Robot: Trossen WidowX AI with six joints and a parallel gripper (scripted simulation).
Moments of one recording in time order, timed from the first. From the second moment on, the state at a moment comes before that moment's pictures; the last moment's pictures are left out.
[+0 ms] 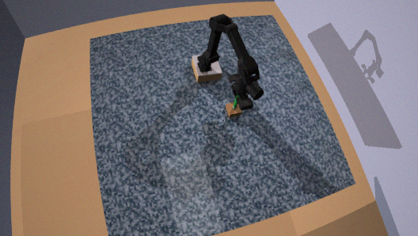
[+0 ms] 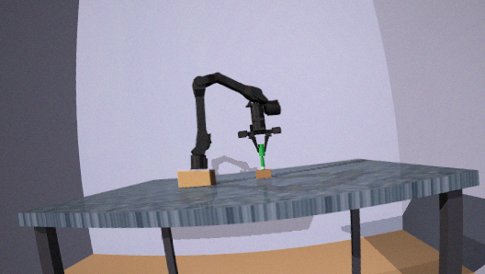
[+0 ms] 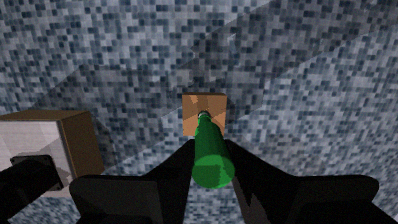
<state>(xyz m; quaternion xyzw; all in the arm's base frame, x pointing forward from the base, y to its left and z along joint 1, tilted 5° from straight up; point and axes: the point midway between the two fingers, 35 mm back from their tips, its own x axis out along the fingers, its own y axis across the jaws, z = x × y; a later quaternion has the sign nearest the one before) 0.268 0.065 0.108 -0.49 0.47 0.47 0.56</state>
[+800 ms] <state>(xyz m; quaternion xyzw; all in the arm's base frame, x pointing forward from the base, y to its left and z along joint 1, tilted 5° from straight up) 0.270 0.067 0.072 -0.49 0.48 0.47 0.56</state>
